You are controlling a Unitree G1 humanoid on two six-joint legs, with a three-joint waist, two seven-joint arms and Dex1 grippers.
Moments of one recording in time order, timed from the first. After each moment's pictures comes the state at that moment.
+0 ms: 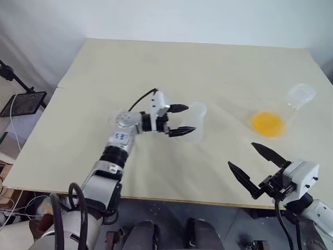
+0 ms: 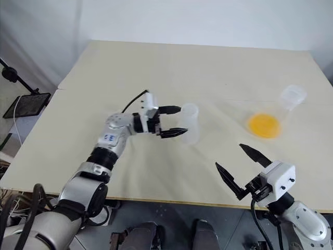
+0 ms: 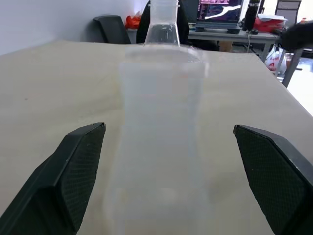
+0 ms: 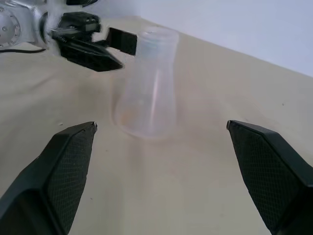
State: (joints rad) left arm -0.85 0.26 -0.04 0.67 -0.27 -0.05 -1.14; right arm 0.37 -0.49 -0.34 -0.62 0.49 0.07 0.70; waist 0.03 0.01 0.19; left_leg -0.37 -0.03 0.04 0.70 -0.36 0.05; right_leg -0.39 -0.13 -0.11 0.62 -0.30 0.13
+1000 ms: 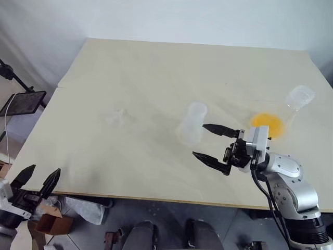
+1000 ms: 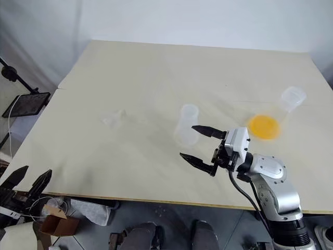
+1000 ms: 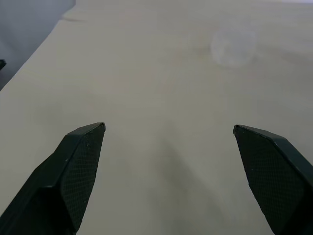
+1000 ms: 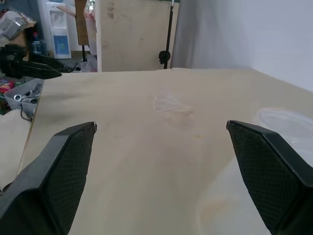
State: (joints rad) left arm 0.32 0.44 0.72 -0.16 -0.60 0.16 -0.71; right arm -0.18 -0.54 -0.05 -0.32 0.57 0.13 0.98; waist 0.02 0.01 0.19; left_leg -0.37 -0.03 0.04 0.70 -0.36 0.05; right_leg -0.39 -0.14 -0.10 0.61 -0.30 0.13
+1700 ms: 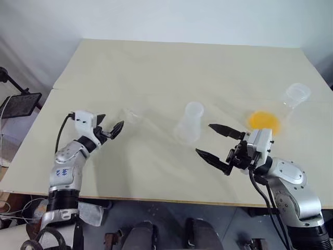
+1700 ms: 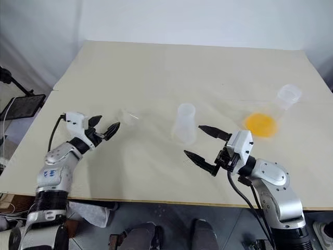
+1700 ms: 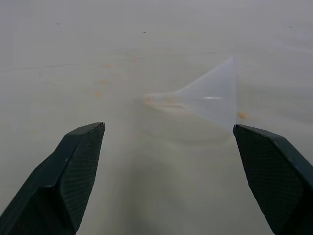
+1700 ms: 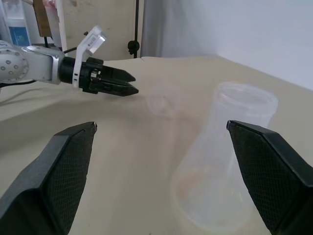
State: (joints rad) left arm -0.46 0.43 0.23 0.34 -0.31 0.17 -0.51; right arm -0.10 -0.54 -0.08 -0.39 0.53 0.13 0.86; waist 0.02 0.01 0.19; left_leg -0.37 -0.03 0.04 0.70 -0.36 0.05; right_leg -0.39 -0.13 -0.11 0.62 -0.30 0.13
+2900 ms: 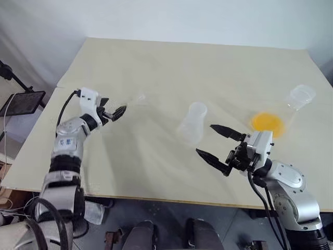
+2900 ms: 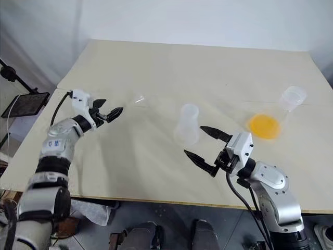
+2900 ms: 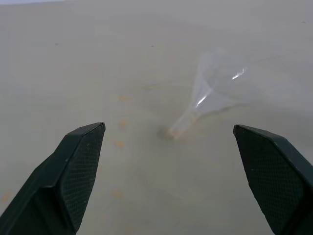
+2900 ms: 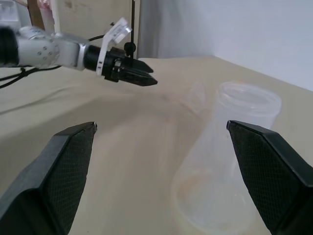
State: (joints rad) left arm -0.89 0.52 0.14 0.87 -0.19 0.08 -0.64; right arm -0.07 -0.50 -0.08 -0.39 0.51 0.11 0.84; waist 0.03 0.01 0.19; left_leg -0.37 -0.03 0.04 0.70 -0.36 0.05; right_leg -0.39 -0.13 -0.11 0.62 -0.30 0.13
